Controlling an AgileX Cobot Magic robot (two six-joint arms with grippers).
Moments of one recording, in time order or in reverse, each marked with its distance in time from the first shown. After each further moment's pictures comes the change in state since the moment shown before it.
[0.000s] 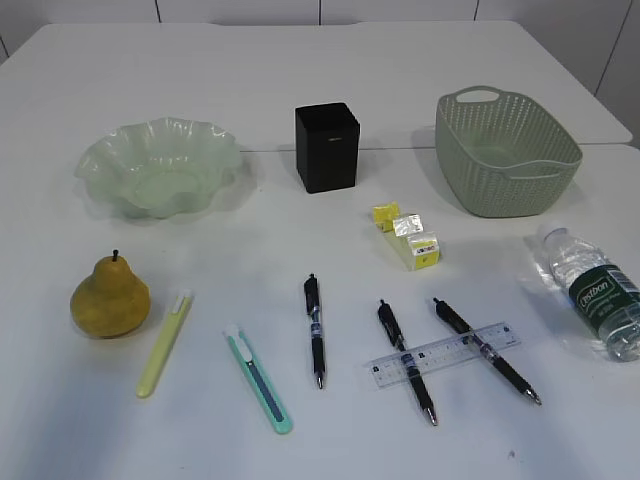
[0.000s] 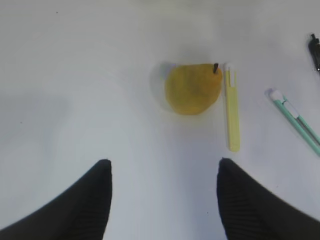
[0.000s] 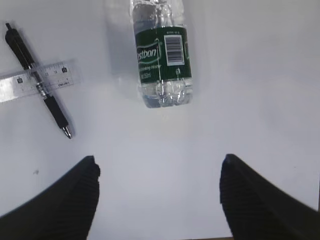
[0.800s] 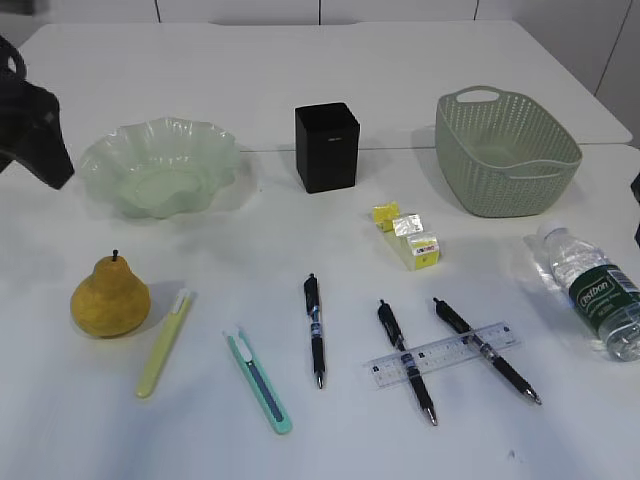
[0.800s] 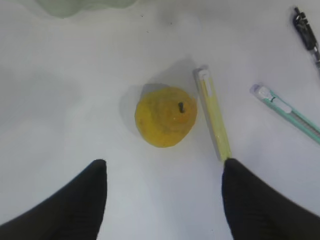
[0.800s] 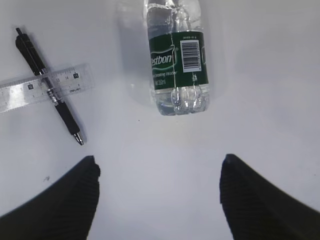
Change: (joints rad) left arm -0.217 0.441 -0.399 0.091 0.153 0.009; right arm 0.000 0.049 -0.002 0.033 -0.030 0.000
